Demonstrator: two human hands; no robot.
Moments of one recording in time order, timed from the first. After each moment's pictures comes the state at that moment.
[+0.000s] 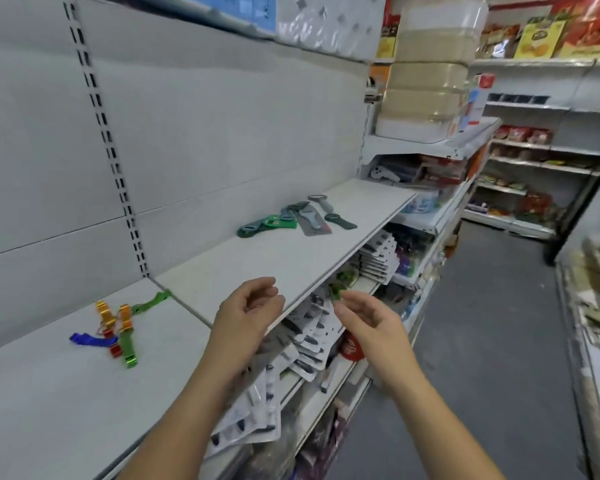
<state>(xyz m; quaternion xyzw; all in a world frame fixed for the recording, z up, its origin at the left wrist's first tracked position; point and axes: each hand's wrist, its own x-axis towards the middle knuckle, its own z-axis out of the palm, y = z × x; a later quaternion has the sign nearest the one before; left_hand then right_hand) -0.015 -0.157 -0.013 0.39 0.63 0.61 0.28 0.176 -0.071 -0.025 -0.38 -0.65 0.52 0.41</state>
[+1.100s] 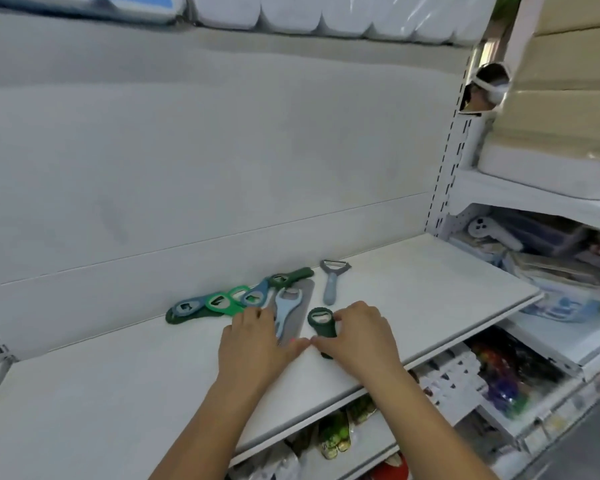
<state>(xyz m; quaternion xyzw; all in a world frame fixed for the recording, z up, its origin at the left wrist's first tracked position) -0.015 0.228 -0.027 0.31 0.94 0.13 -0.02 0.082 0.369 -0.017 -0.33 -0.92 0.17 0.10</state>
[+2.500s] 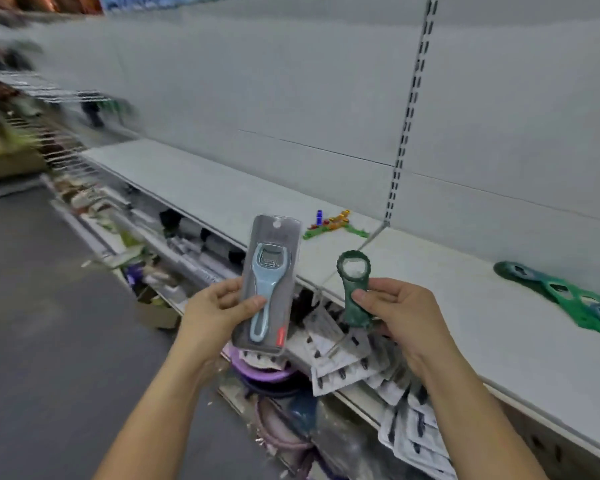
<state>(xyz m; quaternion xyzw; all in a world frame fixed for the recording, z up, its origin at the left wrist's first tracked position) 0.172 -0.152 -0.032 -0.23 0.65 0.70 -0.19 0.059 0.080 -0.015 0.07 -0.66 0.73 -0.16</state>
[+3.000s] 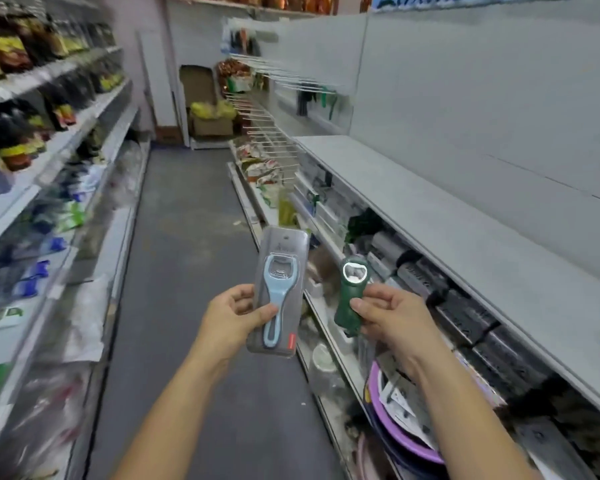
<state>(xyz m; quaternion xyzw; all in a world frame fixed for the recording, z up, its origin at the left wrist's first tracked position) 0.337 -0.449 -0.077 -0.38 0.57 0.64 -0.35 0.139 -0.304 -0.036 0.24 -0.65 0.62 -0.36</state>
